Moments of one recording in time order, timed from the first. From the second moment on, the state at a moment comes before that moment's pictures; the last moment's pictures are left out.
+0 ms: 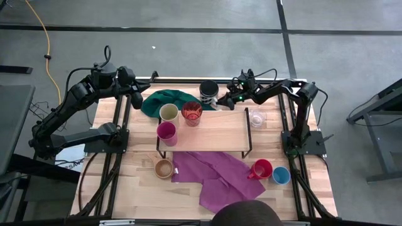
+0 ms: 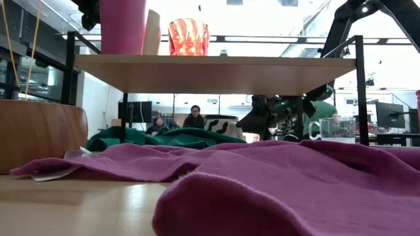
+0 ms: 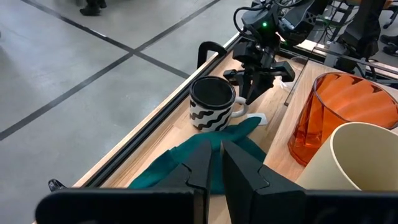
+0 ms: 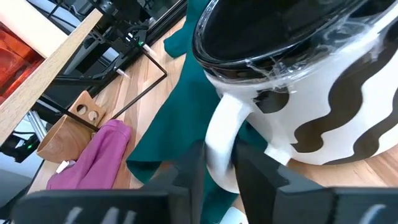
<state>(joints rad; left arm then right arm) 0.84 0.77 1.04 -0.77 0.16 0.04 -0.77 1.93 0.77 0.64 -0.82 0.26</state>
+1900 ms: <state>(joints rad) 0.84 0.77 1.04 -0.77 0.16 0.06 -0.77 1.93 0.77 0.64 -0.80 0.23</state>
